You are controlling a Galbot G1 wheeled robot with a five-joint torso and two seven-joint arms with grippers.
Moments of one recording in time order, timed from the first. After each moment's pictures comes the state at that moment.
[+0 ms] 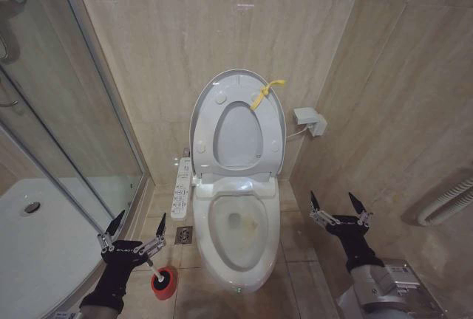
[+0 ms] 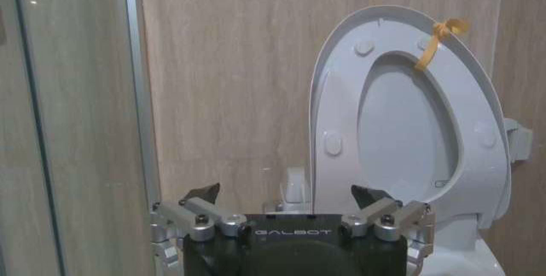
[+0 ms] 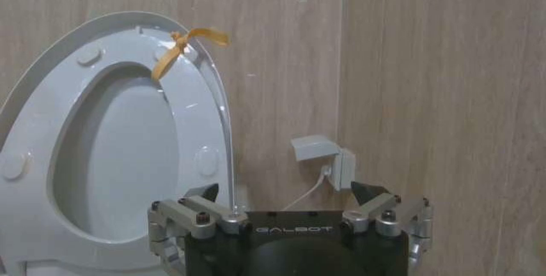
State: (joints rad) left arm 1.90 -1.28 -0.62 -2.50 -0.21 0.04 -0.09; right arm -1.72 1.44 0.68 2.41 0.20 -0.09 0.09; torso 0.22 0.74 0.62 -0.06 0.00
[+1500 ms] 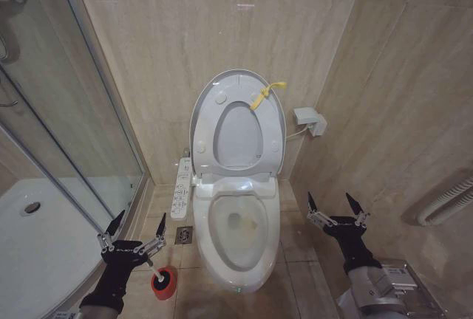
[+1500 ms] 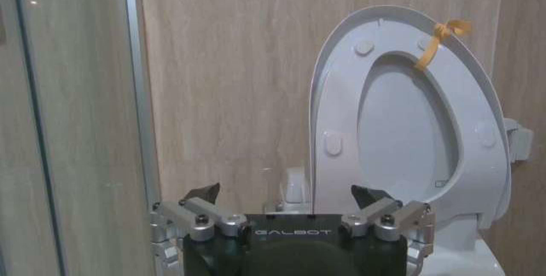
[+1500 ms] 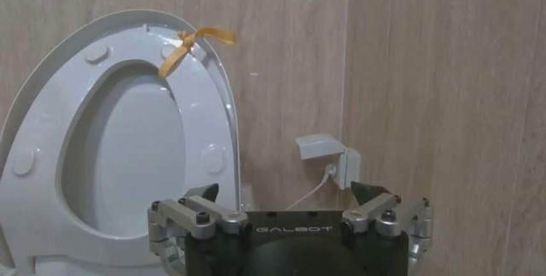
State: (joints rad) left arm 1.90 -1.28 -0.62 -2.50 -0.21 0.04 -0.09; right arm -1.72 1.45 0.66 2.41 0.17 -0.09 0.09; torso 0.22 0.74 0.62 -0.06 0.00
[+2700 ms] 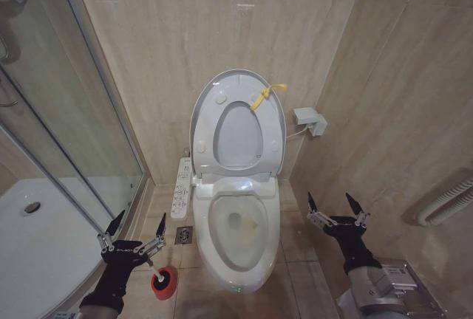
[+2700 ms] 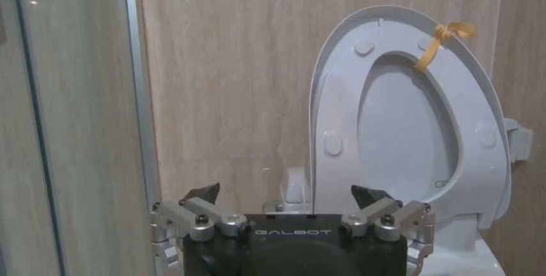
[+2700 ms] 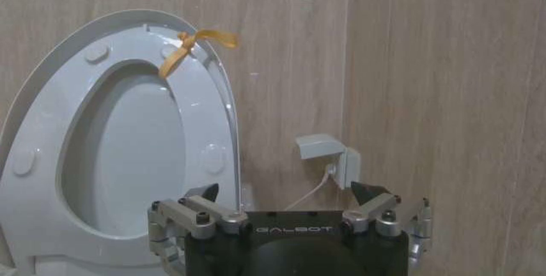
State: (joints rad) left arm 1.90 -1.28 -0.62 -2.50 -0.21 0.04 -0.09; right arm -1.72 1.45 0.66 2.41 0.17 -0.09 0.09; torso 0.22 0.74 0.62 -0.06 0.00
